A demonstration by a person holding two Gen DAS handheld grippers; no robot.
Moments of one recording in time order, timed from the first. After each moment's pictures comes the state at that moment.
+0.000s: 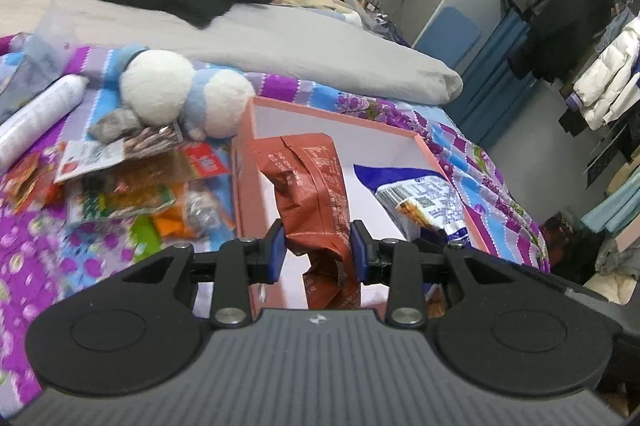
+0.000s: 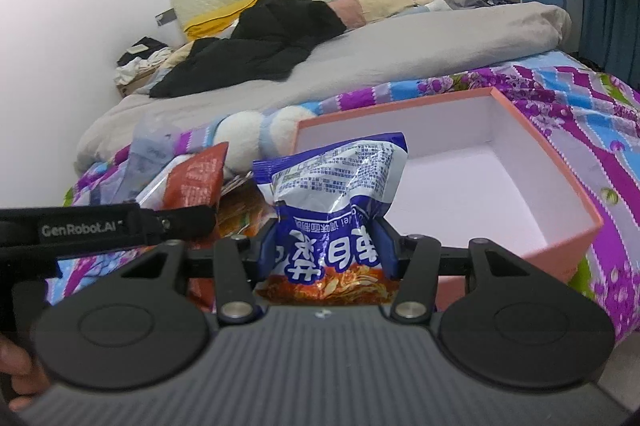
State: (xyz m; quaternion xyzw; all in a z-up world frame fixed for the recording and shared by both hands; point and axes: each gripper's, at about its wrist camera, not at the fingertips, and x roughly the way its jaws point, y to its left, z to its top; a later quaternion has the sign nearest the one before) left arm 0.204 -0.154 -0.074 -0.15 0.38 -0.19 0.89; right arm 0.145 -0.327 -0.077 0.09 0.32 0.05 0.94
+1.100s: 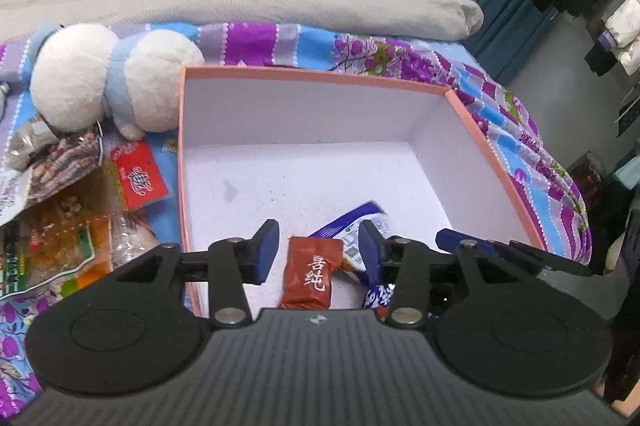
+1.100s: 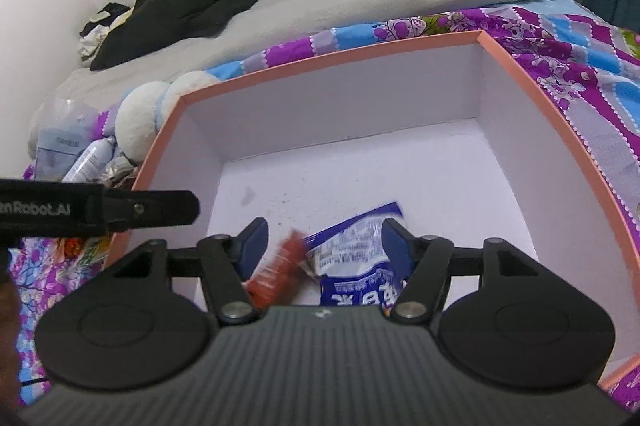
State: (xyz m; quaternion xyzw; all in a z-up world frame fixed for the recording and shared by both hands) left arm 0.346 -0.247 -0.141 -0.08 0.46 -0.20 0.86; right arm 0.276 -0.412 -0.161 0.10 0.40 0.05 0.91
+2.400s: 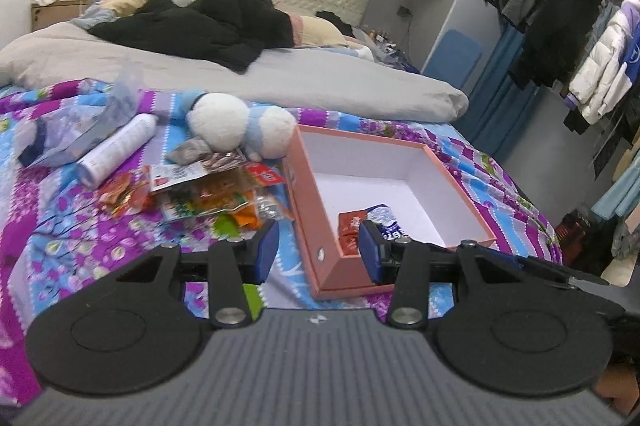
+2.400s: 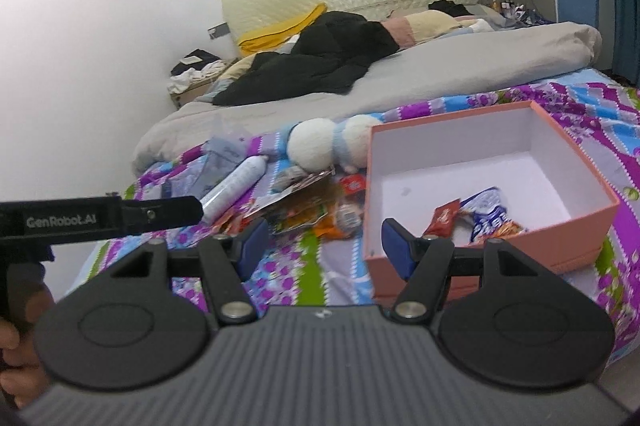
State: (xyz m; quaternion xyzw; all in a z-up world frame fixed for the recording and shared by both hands) left arm 0.048 -0.058 -0.013 -0.11 0.32 -0.16 0.93; right arm 0.058 -0.280 -0.047 0.10 0.28 0.12 0.95
